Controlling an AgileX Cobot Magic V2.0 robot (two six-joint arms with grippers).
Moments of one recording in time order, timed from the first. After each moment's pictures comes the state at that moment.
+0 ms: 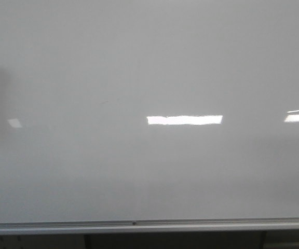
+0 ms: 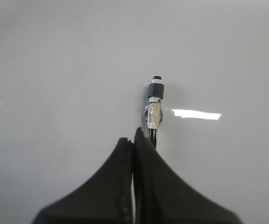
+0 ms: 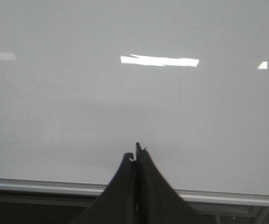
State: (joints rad) left arm 0.01 0.00 0.01 -0.01 0.11 -0.12; right arm -0.01 -0.01 0.03 0.11 0.26 -0.11
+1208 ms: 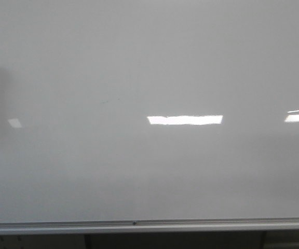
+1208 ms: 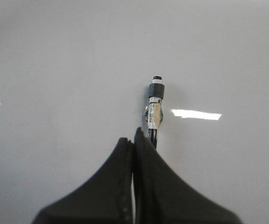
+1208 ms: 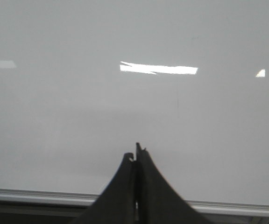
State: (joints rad) left arm 0.01 0.00 0.01 -0.01 0.11 -0.12; right arm -0.01 -0.01 0.03 0.11 0.22 -0.11
